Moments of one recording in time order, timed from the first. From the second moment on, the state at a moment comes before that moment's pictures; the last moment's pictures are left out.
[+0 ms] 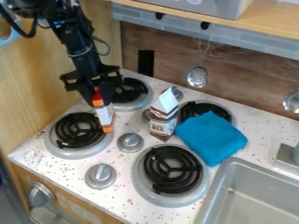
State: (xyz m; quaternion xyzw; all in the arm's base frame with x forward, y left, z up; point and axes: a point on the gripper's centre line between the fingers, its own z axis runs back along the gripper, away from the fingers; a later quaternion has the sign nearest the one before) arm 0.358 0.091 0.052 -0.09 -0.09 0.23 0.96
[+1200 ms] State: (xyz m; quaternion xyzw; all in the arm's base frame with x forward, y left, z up) arm 0.412 0.101 0.024 -0.07 -0.15 0.23 0.96
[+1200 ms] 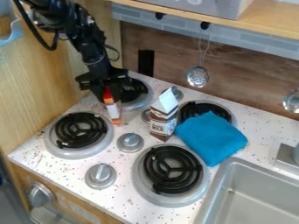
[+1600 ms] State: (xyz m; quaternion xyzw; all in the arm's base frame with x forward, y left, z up) arm 0.419 0.084 0.027 -0.07 -0.16 0.23 0.96
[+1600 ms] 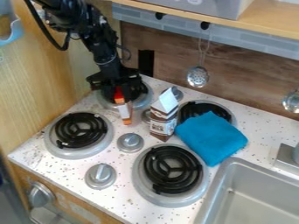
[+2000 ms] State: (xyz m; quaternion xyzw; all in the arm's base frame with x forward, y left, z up) arm 0.420 0.083 0.016 -0.05 -0.13 0.23 0.96
